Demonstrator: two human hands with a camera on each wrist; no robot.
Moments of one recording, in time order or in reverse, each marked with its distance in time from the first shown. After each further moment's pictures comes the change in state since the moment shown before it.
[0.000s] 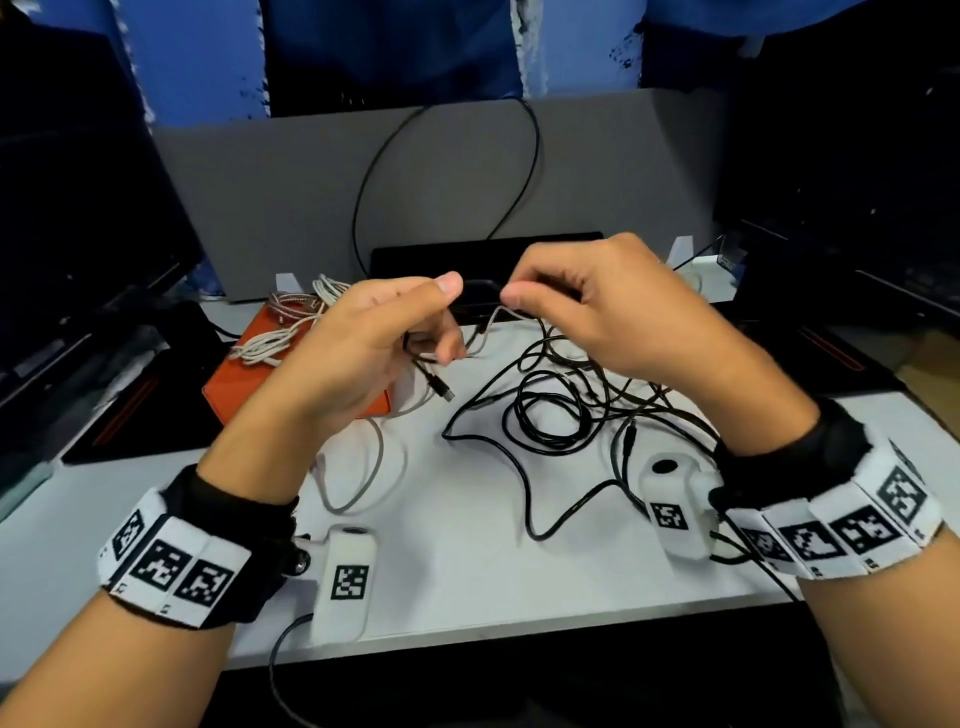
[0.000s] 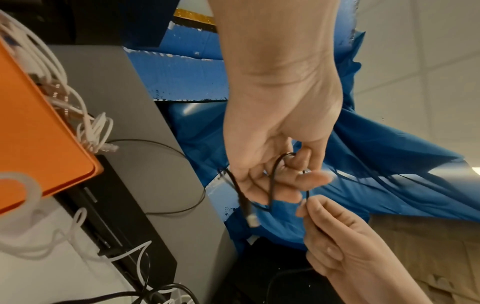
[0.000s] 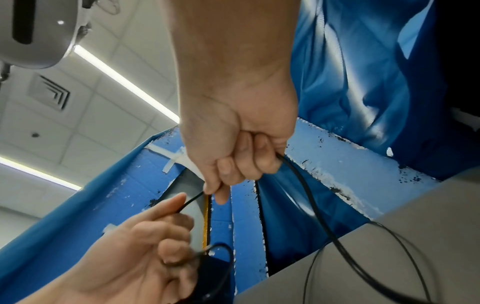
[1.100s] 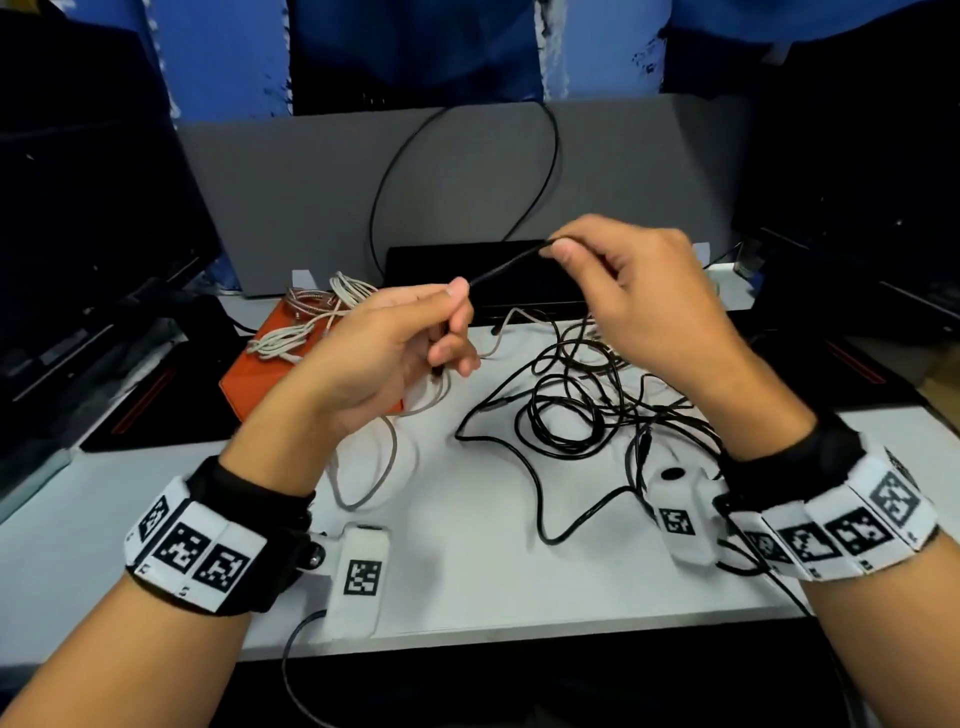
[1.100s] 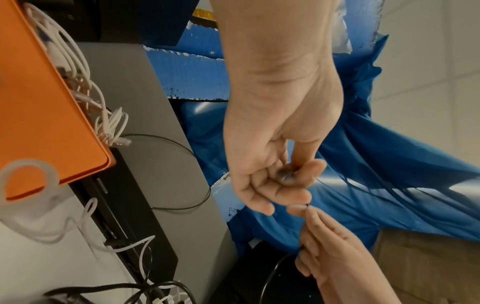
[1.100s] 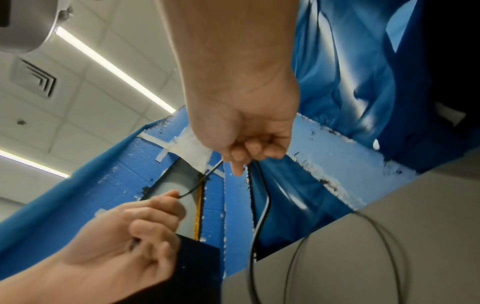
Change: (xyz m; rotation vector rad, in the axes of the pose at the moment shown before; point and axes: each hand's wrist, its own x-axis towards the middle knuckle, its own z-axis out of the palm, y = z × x) left_hand -0.002 -0.004 -0.003 -0.230 -0.036 -0.135; right_hand 0.009 0.020 0.014 0.000 0.302 -0.005
